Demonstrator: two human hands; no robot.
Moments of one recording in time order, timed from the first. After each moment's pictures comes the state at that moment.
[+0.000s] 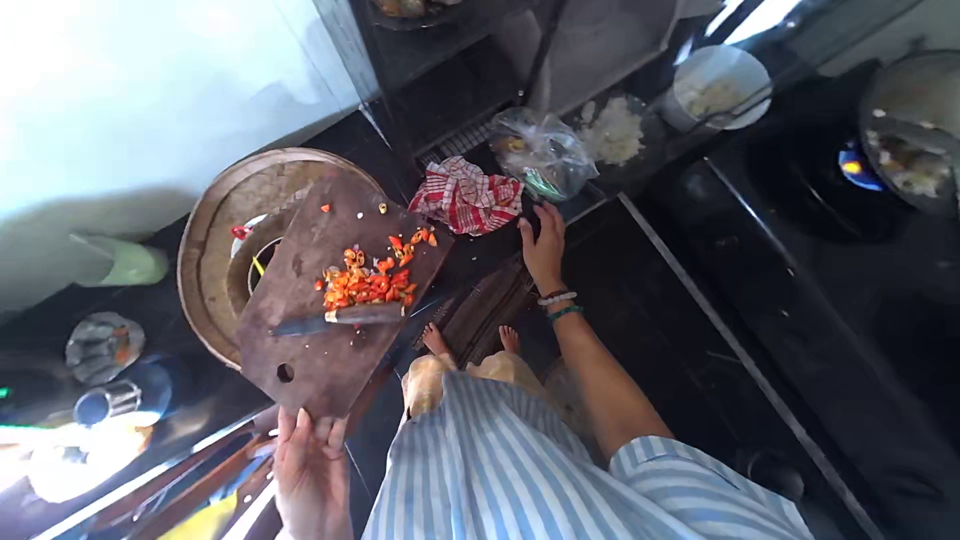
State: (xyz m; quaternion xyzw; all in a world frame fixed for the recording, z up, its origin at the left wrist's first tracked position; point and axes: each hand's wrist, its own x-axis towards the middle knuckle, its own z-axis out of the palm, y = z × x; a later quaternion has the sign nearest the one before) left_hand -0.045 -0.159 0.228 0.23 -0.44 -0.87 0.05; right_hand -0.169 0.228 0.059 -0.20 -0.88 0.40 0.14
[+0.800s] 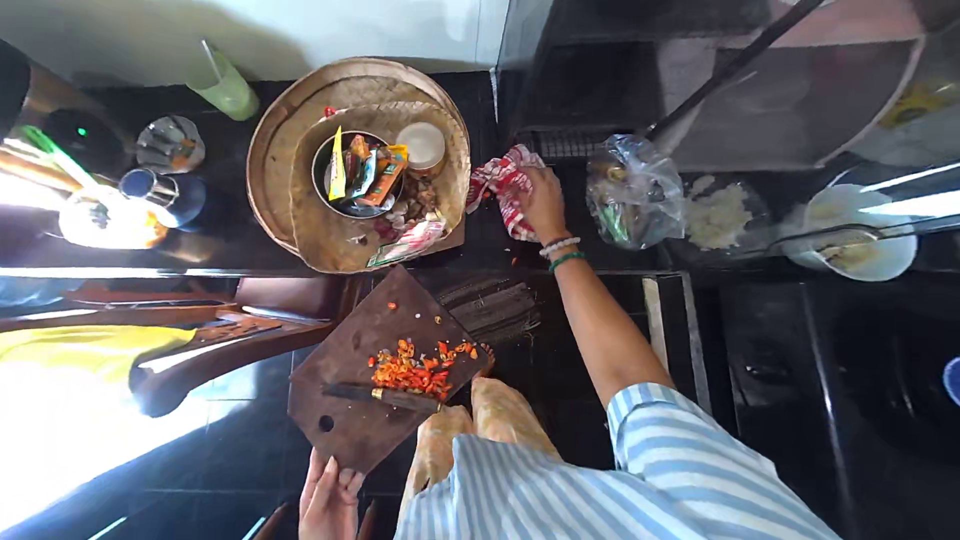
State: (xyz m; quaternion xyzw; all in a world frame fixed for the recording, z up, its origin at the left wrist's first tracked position) left_hand 0.208 -0.067 0.125 0.33 -0.31 -0.87 0.18; right_hand -0.321 0.181 0.078 0.09 -0.94 0.32 0.01
